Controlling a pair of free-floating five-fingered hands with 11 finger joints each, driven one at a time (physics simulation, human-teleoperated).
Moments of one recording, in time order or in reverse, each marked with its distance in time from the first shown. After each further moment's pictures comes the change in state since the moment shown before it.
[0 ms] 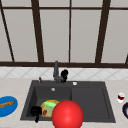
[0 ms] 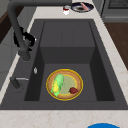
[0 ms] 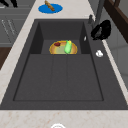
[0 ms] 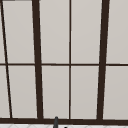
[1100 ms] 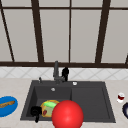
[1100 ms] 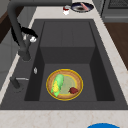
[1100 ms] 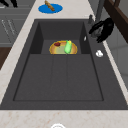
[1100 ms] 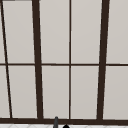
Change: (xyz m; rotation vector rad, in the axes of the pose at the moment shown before) left hand 0.000 0.000 0.000 0.000 0.000 0.000; right hand -0.006 -0.021 0.014 0.200 0.029 -0.084
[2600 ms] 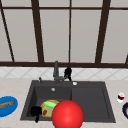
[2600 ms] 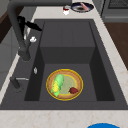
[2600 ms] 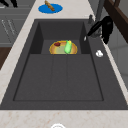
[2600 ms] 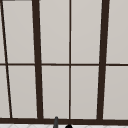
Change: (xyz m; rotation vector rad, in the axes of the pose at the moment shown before) left hand 0.000 0.000 0.000 0.000 0.000 0.000; right hand -0.020 0.026 0.031 -0.150 0.053 0.167
